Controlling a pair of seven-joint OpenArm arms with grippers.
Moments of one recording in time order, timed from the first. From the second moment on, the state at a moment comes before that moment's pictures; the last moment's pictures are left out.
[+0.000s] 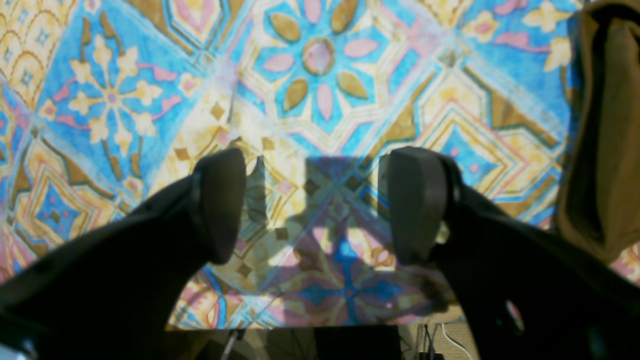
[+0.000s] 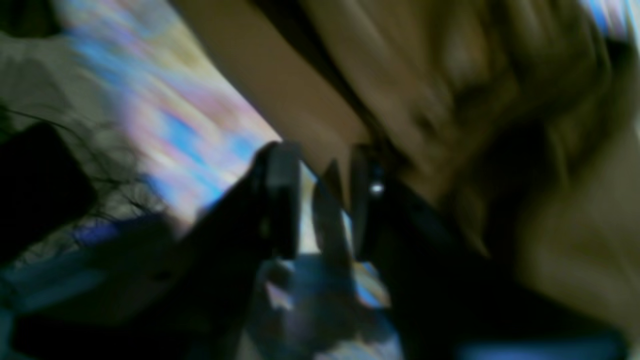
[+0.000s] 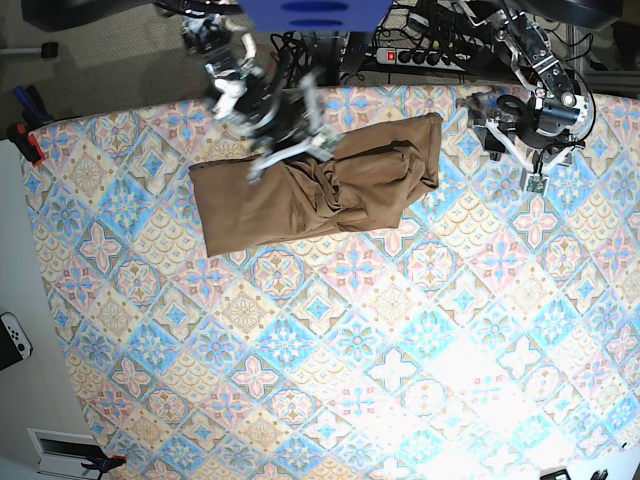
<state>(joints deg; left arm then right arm) 16.6 0.3 -38.4 110.2 -4.4 -41.2 60.8 -19.5 7.2 -20.7 109.6 -15.7 36.6 -41.6</state>
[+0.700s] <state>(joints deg) 14.0 1.1 -38.3 107.5 0.9 -41.2 61.0 -22.5 0.1 -19.6 110.8 -15.6 32.9 -19.9</state>
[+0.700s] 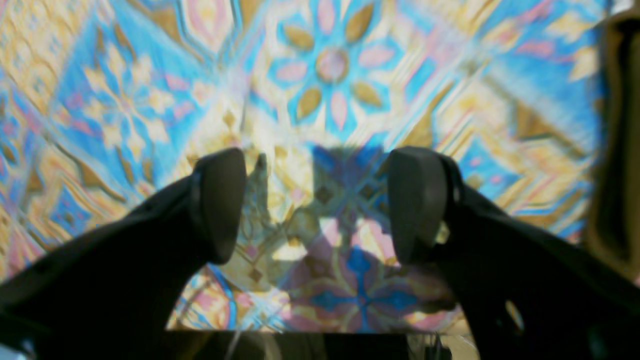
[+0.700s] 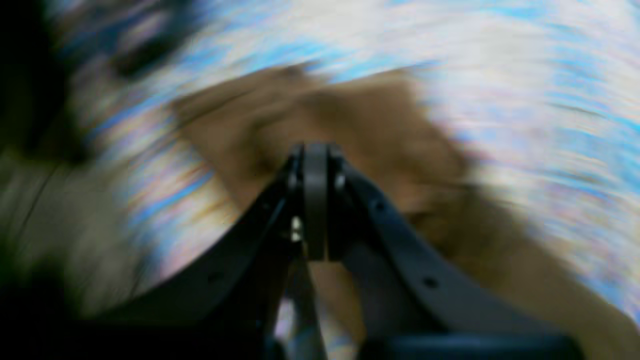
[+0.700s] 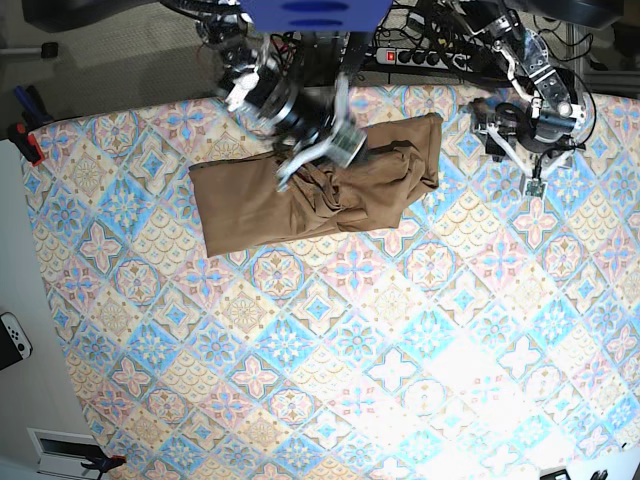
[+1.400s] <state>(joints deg) 13.6 1.2 -35.9 107.4 0.9 -41.2 61.1 -17.8 -4.1 4.5 109.1 -0.8 32.9 -13.6</state>
